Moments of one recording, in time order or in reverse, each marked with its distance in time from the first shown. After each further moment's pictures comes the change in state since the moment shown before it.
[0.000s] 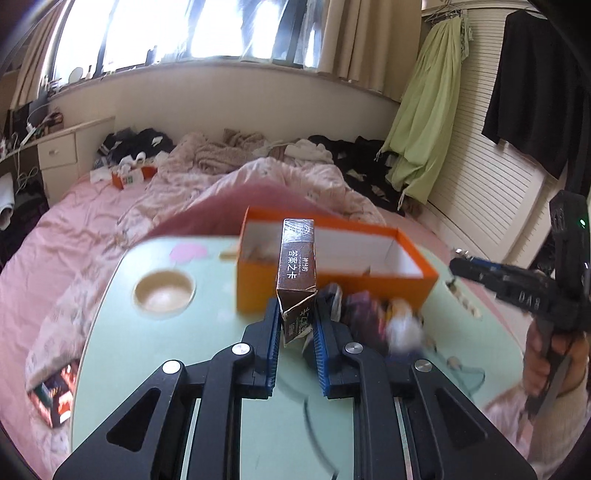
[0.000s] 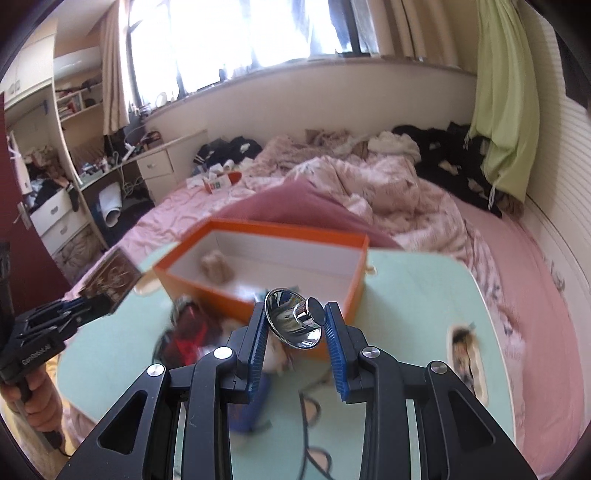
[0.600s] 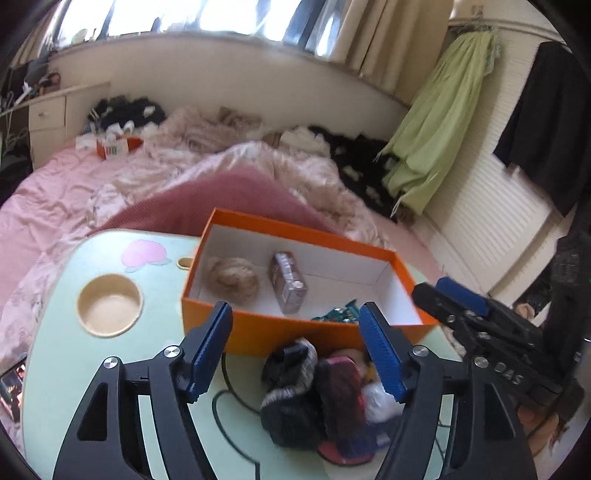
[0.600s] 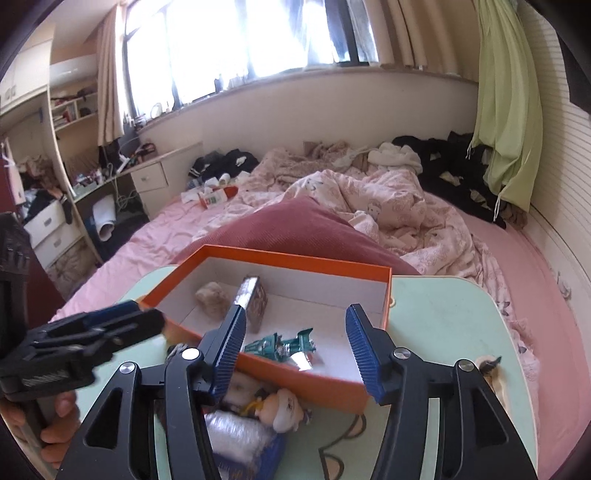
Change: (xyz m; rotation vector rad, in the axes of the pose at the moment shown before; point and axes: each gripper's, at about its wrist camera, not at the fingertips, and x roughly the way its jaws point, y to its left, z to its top) left arm 0.038 -0.009 0.014 -0.118 0.027 -0.080; right arm 0.033 0.013 0.015 0.014 -0.058 -0.013
